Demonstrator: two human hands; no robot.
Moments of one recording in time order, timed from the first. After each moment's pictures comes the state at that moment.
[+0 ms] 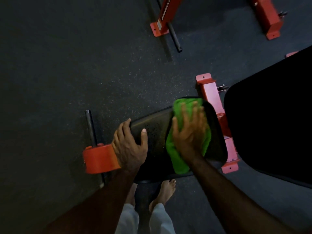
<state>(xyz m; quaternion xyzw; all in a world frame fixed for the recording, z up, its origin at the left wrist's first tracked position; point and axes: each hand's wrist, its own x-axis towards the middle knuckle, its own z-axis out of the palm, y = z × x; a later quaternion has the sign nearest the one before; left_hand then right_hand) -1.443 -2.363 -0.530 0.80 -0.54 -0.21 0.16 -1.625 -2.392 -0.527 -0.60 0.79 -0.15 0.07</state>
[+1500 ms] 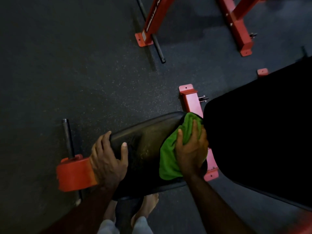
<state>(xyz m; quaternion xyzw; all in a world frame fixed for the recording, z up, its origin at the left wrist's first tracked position) -1.448 -2.364 -0.524 0.81 -0.53 -0.21 0.16 -1.685 -2.383 -0.518 -0.48 0.86 -0.14 0.04</state>
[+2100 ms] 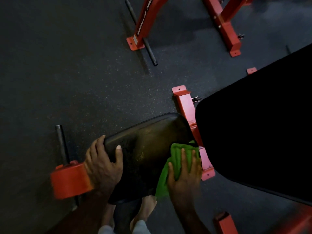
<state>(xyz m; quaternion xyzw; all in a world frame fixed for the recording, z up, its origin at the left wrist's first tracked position) -1.450 -2.366 -0.520 0.80 -0.52 -0.22 0.18 -1.676 -2.276 -0.523 -0.52 0.85 -0.08 0.07</state>
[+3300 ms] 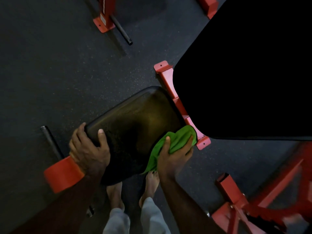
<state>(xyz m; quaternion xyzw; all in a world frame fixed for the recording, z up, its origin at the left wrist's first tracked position) -1.453 -2.362 -0.522 0.80 -0.53 -0.19 0.20 -1.627 -2.278 -0.503 -0.12 0.92 -0.34 0.18</state>
